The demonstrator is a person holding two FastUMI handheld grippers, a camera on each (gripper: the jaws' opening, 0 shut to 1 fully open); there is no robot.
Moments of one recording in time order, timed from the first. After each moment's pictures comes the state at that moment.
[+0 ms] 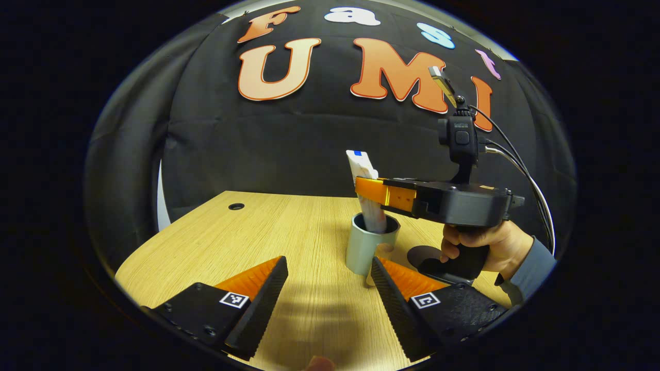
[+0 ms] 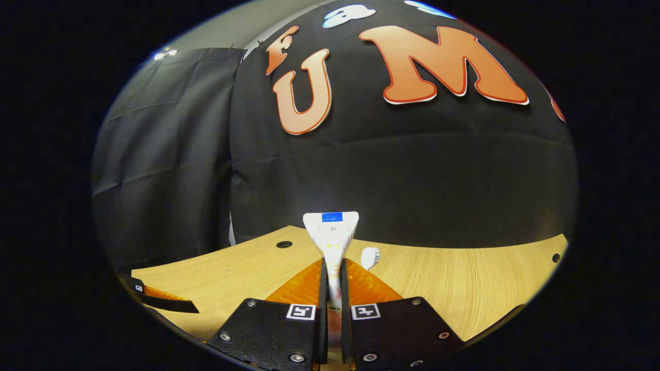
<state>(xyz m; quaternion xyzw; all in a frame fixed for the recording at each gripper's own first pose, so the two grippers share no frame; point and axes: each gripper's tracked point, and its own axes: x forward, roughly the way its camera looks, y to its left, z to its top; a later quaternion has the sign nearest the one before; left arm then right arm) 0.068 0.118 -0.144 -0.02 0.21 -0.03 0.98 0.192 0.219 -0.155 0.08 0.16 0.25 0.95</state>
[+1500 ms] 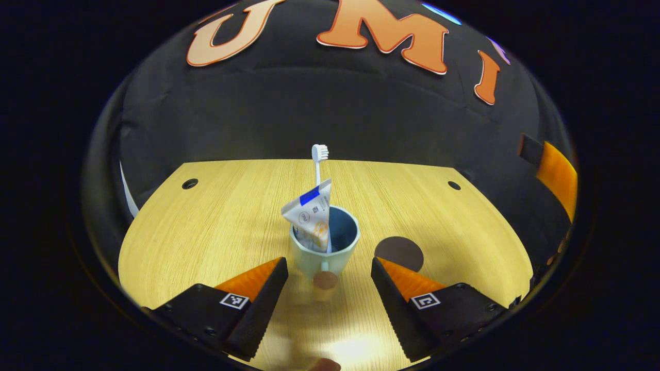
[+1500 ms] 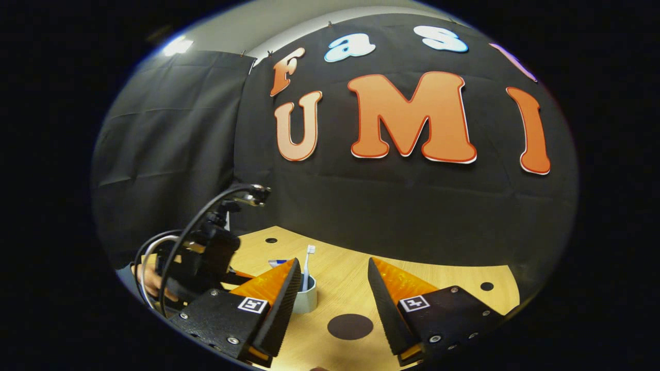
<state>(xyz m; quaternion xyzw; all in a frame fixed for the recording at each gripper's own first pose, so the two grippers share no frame) 0.141 0.043 -0.165 -0.01 0.39 -0.08 0.92 0.086 0.059 -0.044 0.02 0.12 0.21 0.97</state>
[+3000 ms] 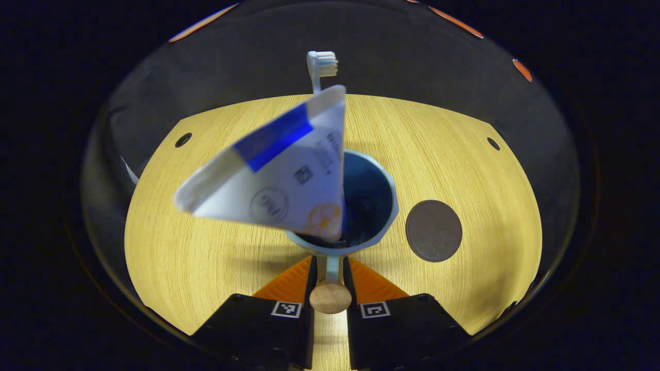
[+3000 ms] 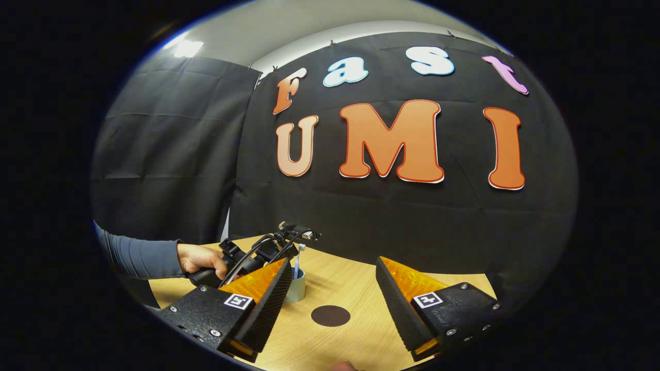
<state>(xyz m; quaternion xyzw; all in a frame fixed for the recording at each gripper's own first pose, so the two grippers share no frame) 0.209 0.038 -0.170 0.01 0.55 -0.03 0.83 0.031 0.008 -0.019 0.01 0.07 0.20 0.98</state>
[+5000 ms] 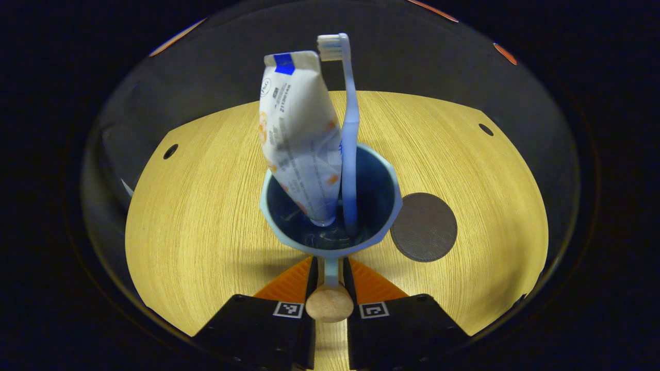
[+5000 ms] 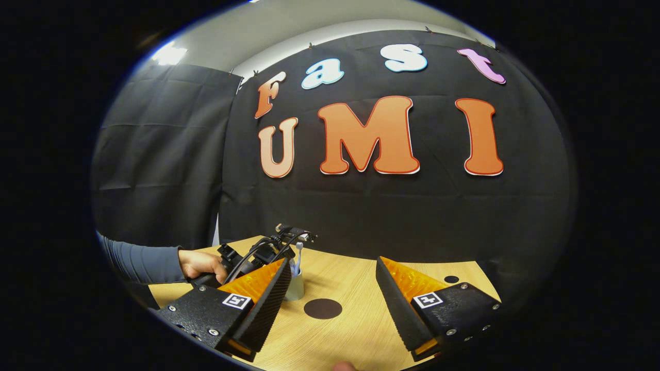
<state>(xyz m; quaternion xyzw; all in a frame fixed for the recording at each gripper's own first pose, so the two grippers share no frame) 0.663 -0.080 -0.275 0.04 0.54 -0.06 0.84 0.008 -0.023 -0.031 0.04 0.08 0.16 0.98</state>
